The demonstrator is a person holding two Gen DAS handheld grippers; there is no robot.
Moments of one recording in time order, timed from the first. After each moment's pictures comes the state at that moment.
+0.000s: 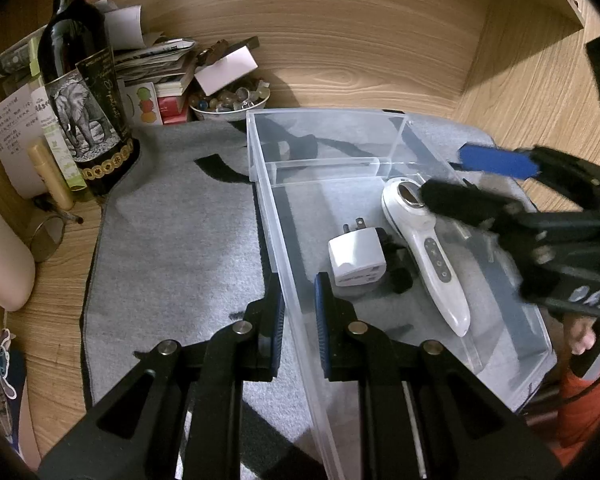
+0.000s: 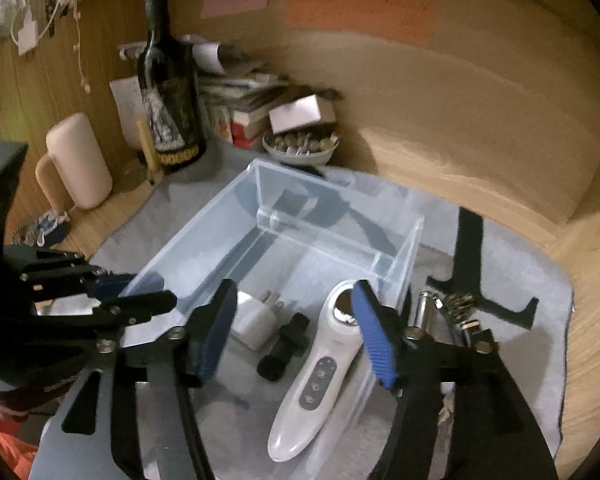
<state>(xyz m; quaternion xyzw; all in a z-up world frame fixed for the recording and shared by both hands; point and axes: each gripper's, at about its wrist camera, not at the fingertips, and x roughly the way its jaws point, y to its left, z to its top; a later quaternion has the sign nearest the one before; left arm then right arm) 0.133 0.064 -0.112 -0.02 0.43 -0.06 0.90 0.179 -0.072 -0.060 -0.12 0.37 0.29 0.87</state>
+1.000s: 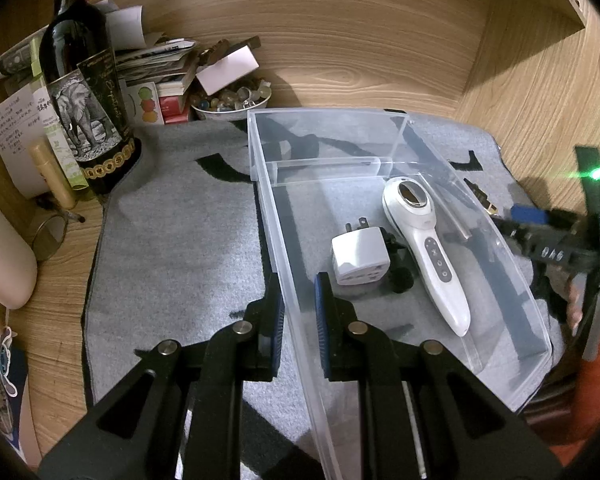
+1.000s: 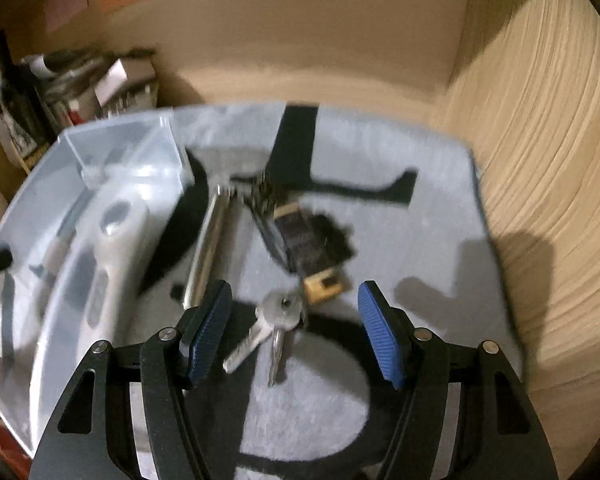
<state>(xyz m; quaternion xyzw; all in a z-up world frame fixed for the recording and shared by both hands) 0.132 0.063 -0.111 -0.02 0.43 -0.05 0.90 0.208 -0.207 -0.116 -0.06 0.46 0.12 0.88</state>
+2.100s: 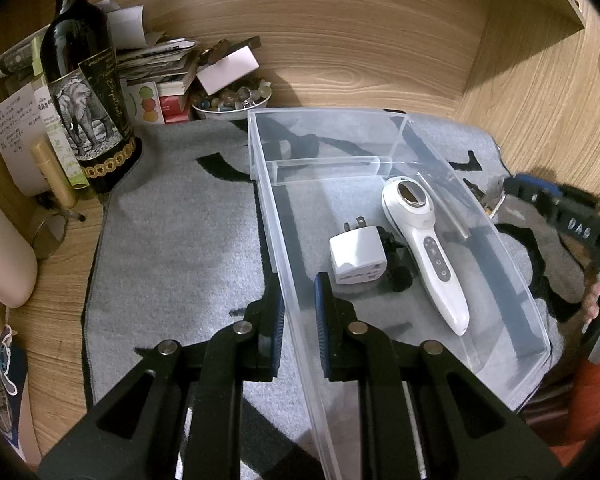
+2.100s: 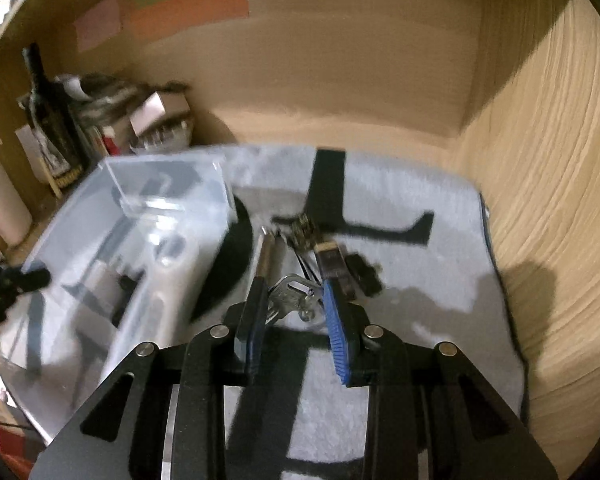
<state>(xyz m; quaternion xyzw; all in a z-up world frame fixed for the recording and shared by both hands) 0.131 0.066 -0.111 -0.02 0.43 -0.05 0.90 0.188 -0.185 -0.076 -0.05 0.39 0.15 0.91</state>
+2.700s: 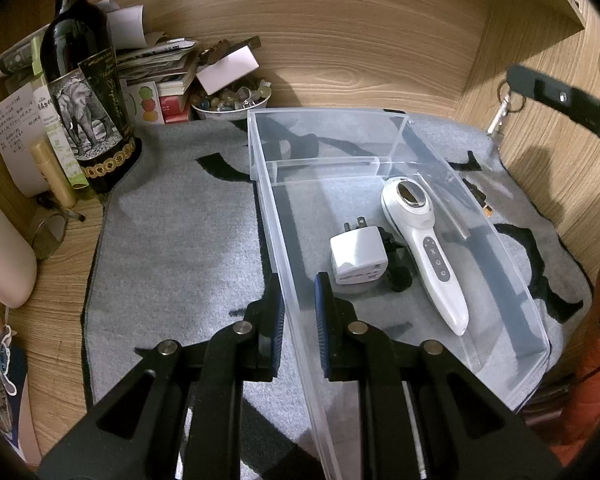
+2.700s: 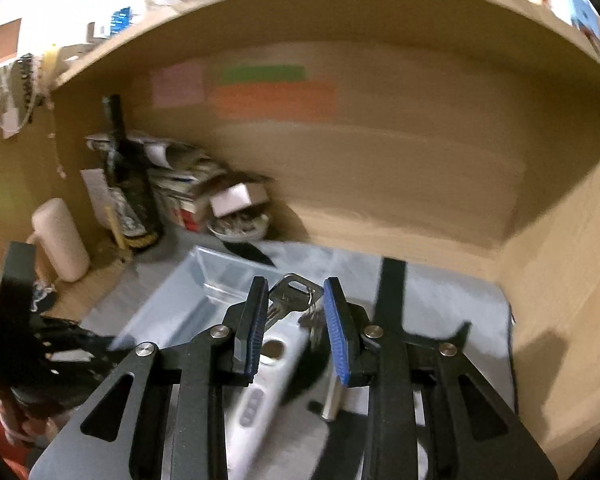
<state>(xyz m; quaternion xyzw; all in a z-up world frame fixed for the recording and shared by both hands) 0.132 0.066 -0.111 -0.02 0.43 -0.06 0.90 0.172 -0.125 -0.007 -0.07 0.27 0.24 0.93</state>
